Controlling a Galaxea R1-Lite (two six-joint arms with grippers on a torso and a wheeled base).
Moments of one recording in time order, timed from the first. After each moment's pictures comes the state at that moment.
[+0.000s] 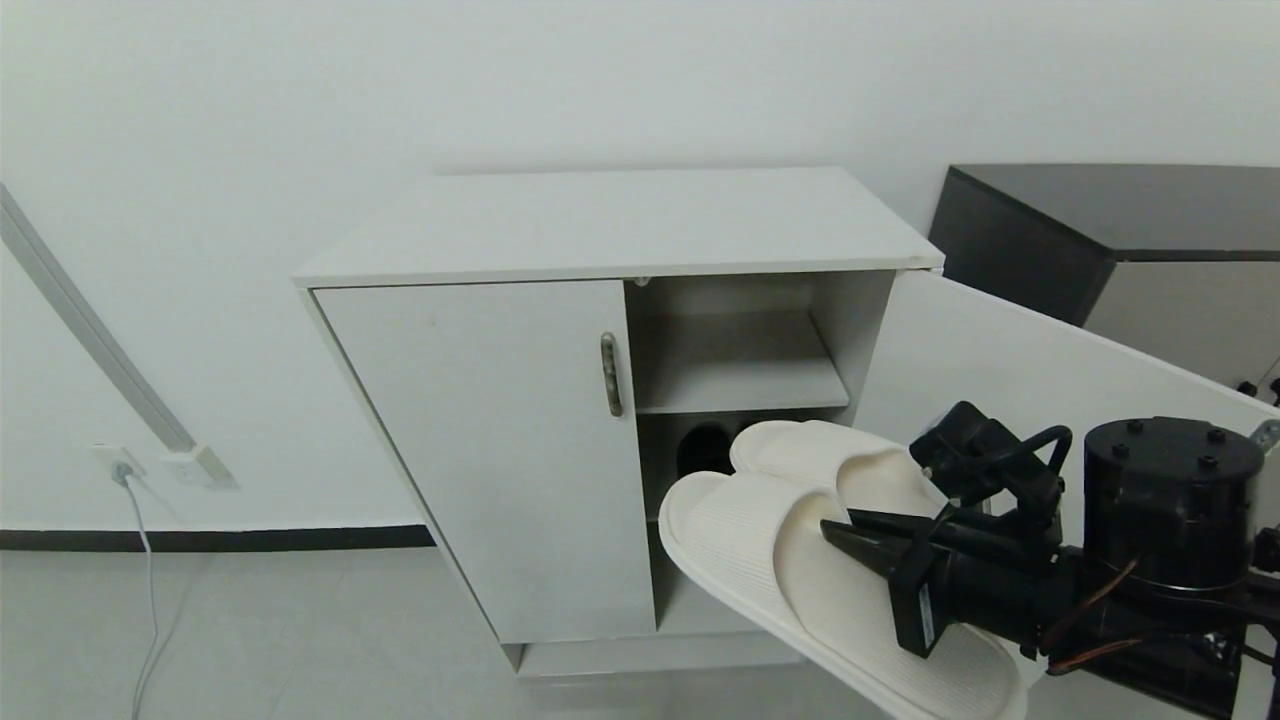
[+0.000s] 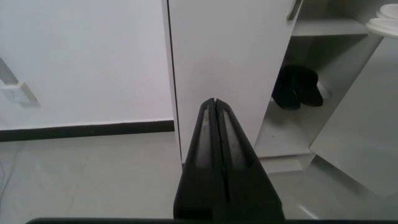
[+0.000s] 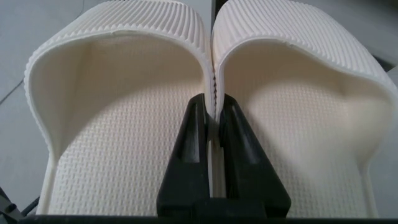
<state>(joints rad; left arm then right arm) 0.00 0.00 0.00 0.00 -0.01 0.00 0.73 1.56 -0.53 -0.77 0.02 -0.07</state>
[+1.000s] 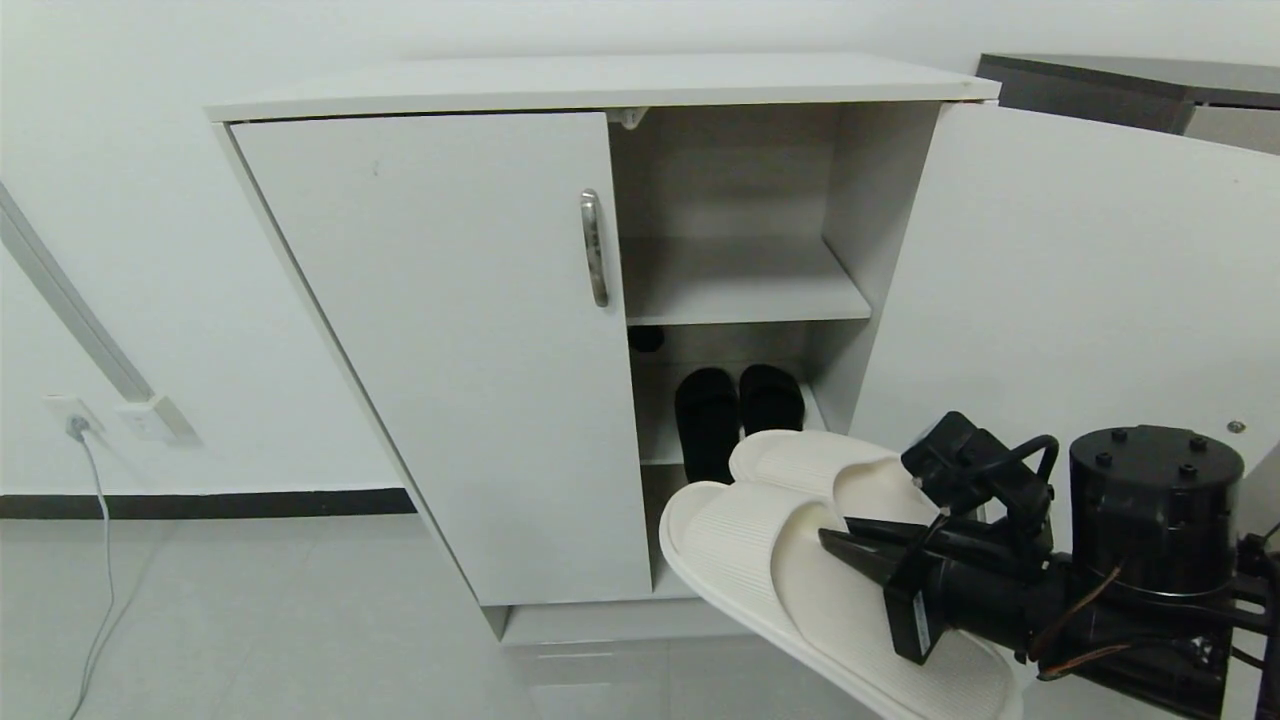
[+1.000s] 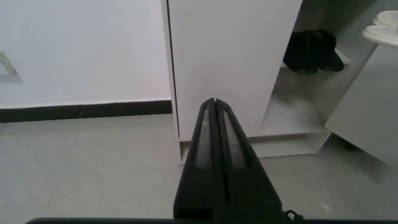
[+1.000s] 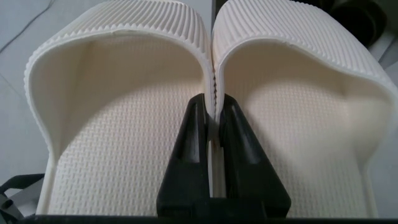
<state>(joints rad) 0.00 0.00 0.00 0.00 -0.01 0.00 0.73 1.58 -0.52 -0.77 0.02 -0.07</state>
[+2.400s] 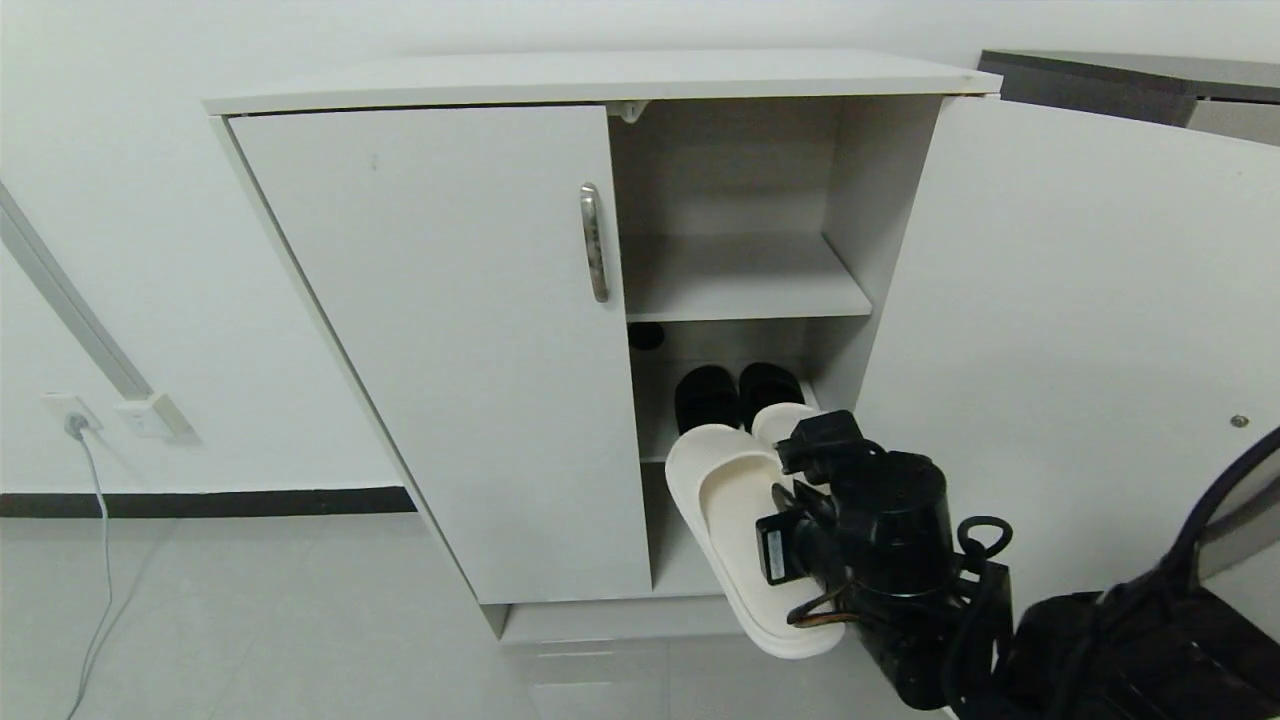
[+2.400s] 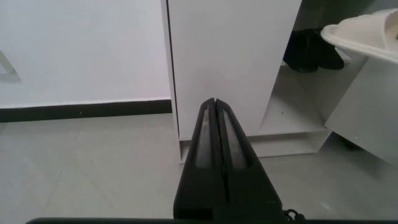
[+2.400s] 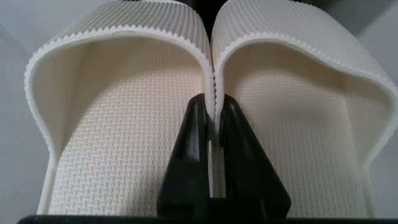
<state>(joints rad) 0.00 0.00 0.00 0.00 -0.01 0.00 0.87 1.96 -0.77 -0.92 -0.63 0.12</state>
